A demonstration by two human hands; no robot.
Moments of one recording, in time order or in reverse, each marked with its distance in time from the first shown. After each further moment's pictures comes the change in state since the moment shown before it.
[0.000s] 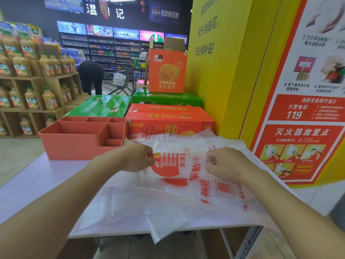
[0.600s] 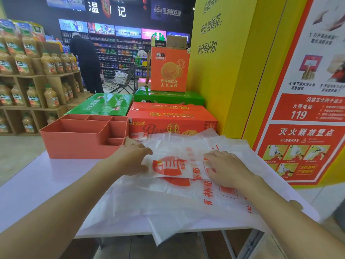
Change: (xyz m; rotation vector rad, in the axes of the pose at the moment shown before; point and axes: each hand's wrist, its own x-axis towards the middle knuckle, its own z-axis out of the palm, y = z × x) left_hand 0.010 -0.023 0.024 0.113 0.058 0.035; right_hand 0.019 0.012 0.041 -0.156 -0.096 0.016
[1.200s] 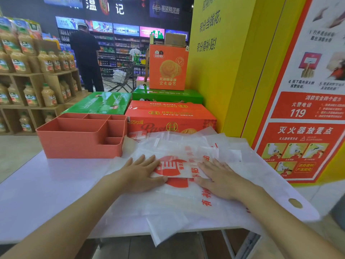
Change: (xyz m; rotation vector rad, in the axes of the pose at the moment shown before) left_hand -0.007 0.027 0.041 -0.174 -0.219 0.010; right_hand -0.008 -0.002 0.030 0.152 -0.234 -0.039
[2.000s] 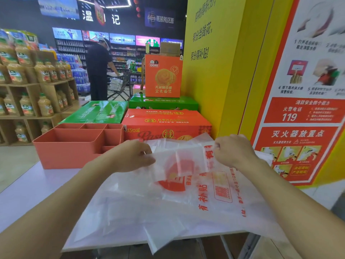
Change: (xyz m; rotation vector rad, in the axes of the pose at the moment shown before) left_hand -0.022 -0.005 -0.083 -0.198 0.307 0.098; right_hand -0.004 0.015 -0.088 -0.155 0.551 0.149
